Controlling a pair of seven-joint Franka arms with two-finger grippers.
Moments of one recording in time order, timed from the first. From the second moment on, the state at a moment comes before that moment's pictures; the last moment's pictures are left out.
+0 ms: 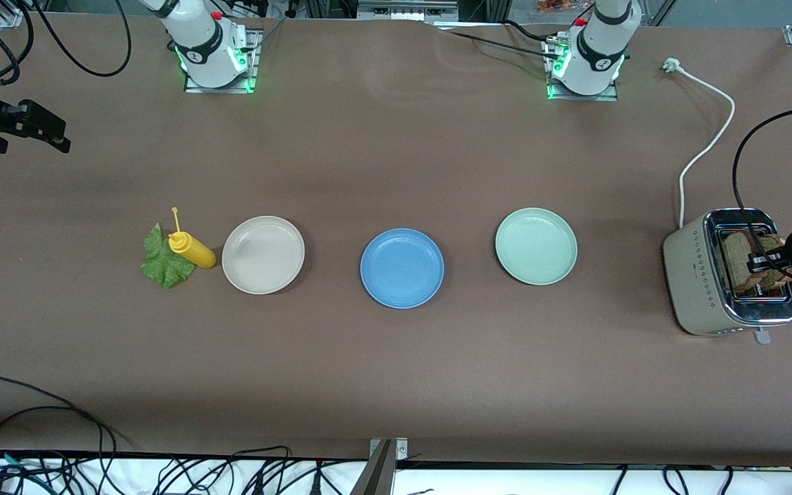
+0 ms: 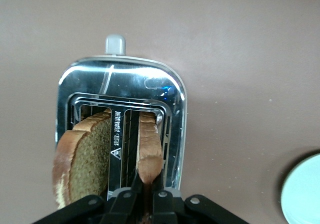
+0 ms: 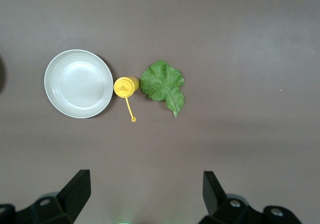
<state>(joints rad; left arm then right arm) 0.02 0.39 0.23 -1.56 0.00 1.89 0.11 0.09 -0.06 -0.10 -1.66 -0.03 1.56 -0.05</state>
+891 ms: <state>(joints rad) 0.00 0.32 0.16 -1.45 0.00 1.73 0.11 0.09 -0.06 -0.10 -1.65 -0.03 1.56 -0.05</state>
